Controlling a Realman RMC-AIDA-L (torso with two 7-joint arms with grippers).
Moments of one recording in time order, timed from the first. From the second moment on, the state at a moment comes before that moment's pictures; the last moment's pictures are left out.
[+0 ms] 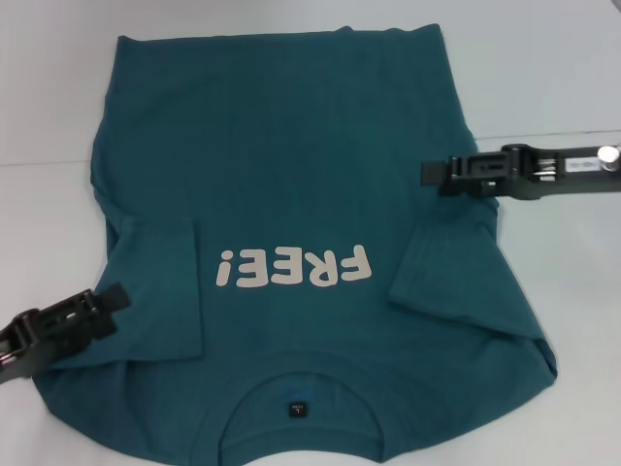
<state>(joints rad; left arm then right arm) -0.40 -2.10 0.31 0.69 2.09 1.69 -2.16 0.65 1.94 -0.72 -0.78 -1.95 -1.59 2.35</state>
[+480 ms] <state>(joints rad) -0.42 -2.06 0.31 0.83 2.30 1.71 -2.48 0.60 1.94 -0.70 -0.78 -1.93 -1.67 2.33</state>
